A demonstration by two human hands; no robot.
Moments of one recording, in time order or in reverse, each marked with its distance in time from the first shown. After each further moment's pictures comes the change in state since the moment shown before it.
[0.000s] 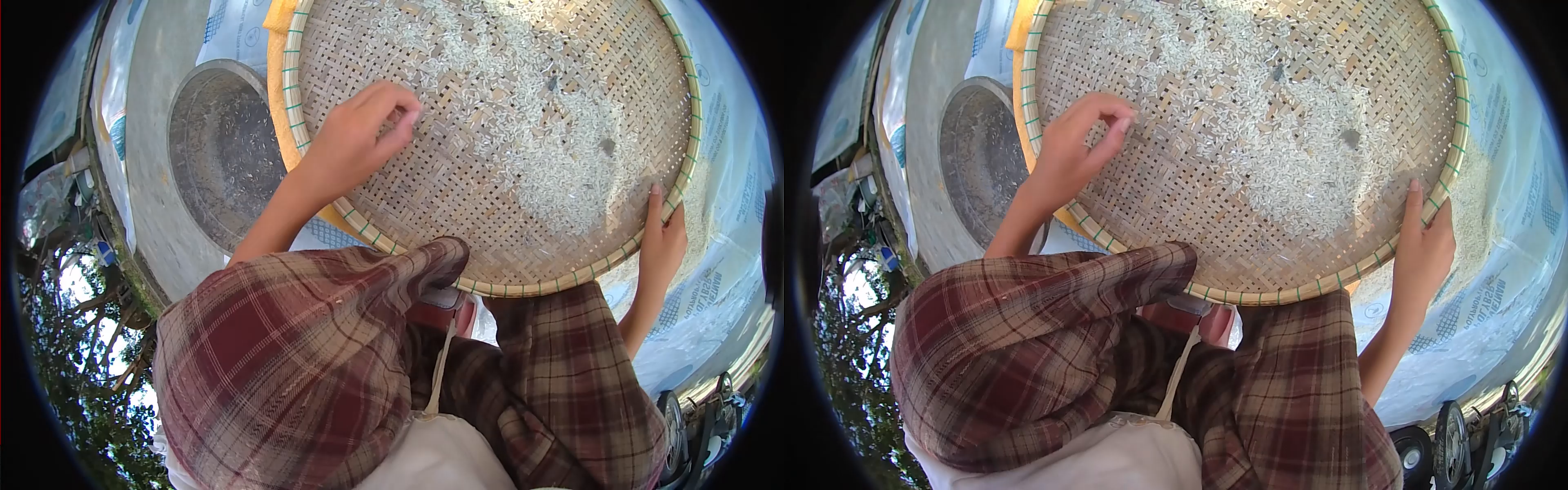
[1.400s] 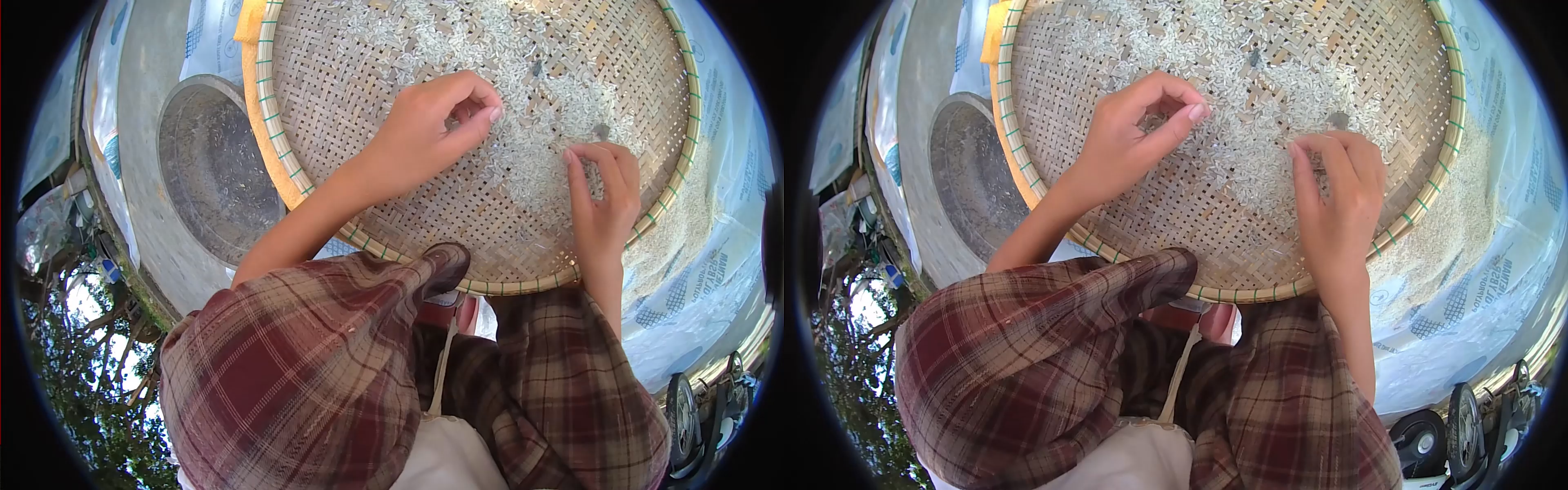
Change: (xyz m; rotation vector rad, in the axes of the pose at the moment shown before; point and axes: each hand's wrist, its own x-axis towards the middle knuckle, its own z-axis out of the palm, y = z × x) left_hand 0.039 0.027 0.049 -0.362 -0.121 -0.023; right_hand -0.034 -0.059 0.035 0.383 0.109 -0.751
